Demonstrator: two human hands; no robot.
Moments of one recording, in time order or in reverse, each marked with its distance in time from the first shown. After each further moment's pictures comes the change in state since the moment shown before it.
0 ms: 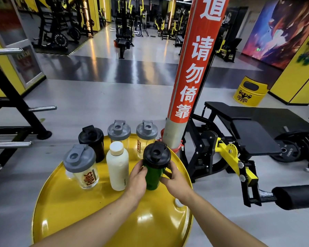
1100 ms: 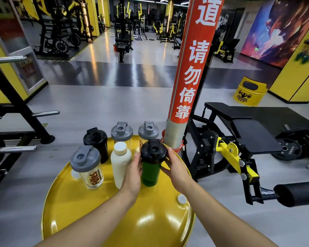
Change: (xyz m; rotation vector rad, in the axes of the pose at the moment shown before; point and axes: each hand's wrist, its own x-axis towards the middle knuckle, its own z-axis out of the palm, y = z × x) left_hand -0.043 0.057 -0.008 -0.159 -0.087 0.090; right_hand -0.006 -0.058 0.015 0.394 0.086 0.066
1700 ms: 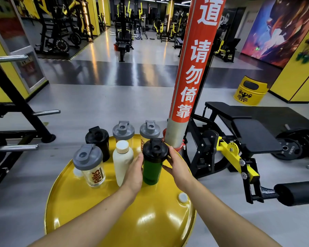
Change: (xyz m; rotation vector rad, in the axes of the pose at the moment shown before) left_hand 0.002 -0.004 -0.012 0.198 -0.003 -0.016; right_hand -0.005 -0.005 0.001 -0.076 0.026 -0.003
